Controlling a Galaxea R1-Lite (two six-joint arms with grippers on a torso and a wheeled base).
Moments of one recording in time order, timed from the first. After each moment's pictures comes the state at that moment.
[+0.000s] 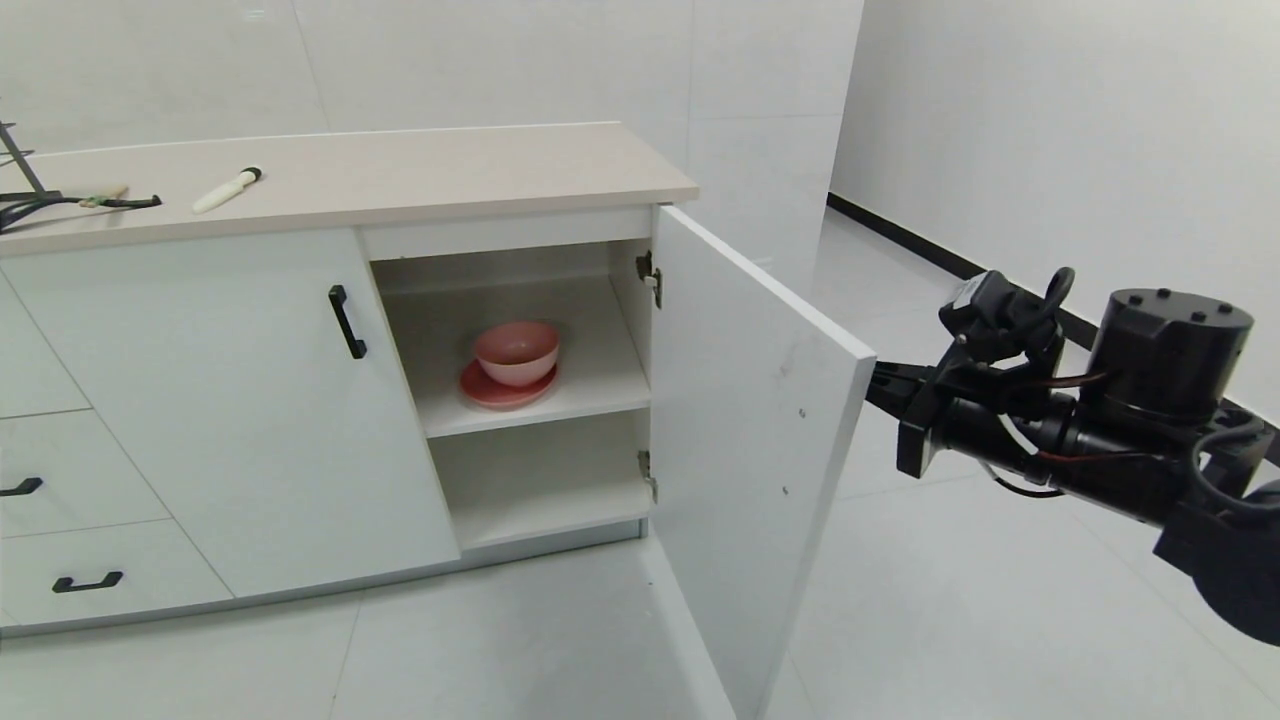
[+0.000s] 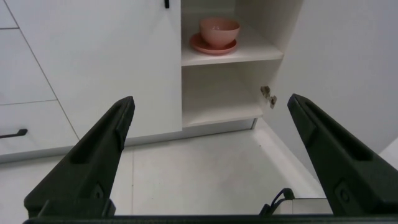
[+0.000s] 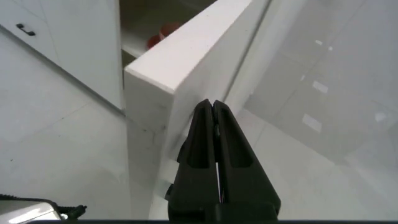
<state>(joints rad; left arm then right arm) 0.00 0.00 0.00 0.00 -0.03 -0.03 0.38 1.74 -0.60 -0.99 0.41 -0.29</state>
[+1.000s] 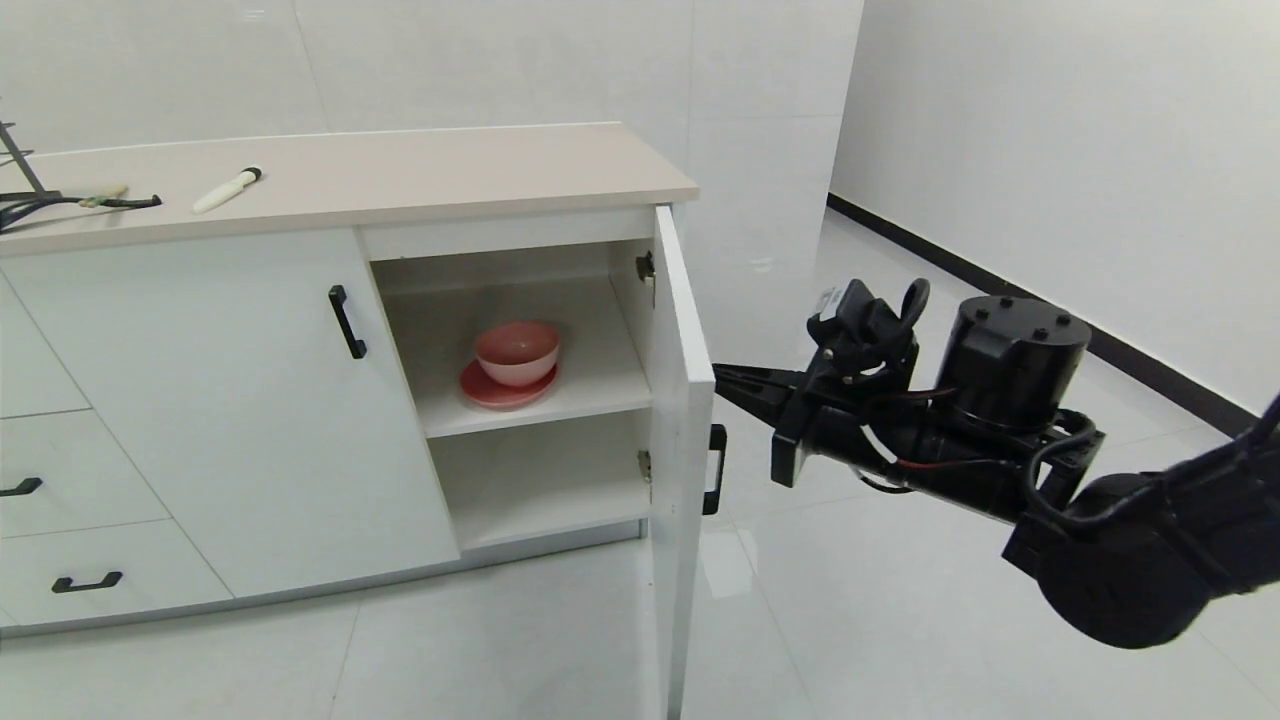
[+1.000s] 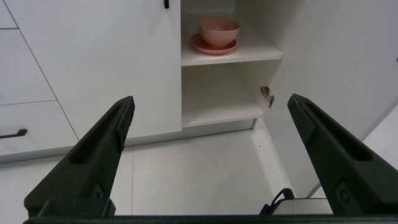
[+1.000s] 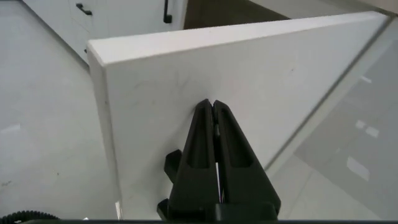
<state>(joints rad) 0.00 0.00 0.00 0.00 -0.03 -0.03 0.60 1.93 -0.75 -1.13 0.41 -0.22</state>
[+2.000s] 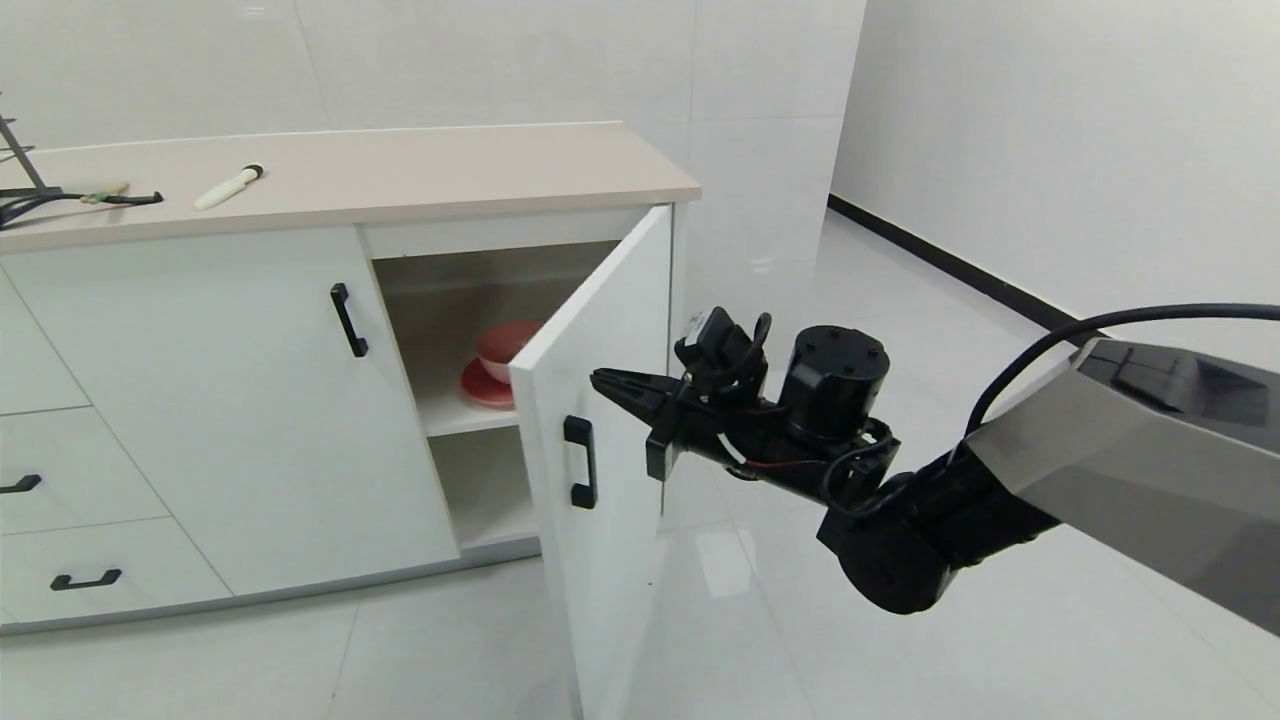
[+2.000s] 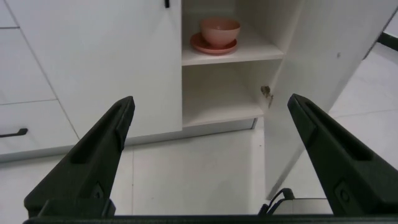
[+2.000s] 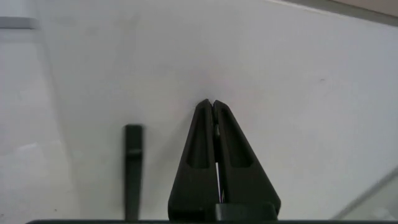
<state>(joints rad) 0.00 0.00 0.00 0.00 -0.03 -0.03 0.68 2.26 -1.05 -1.30 0.43 -0.18</state>
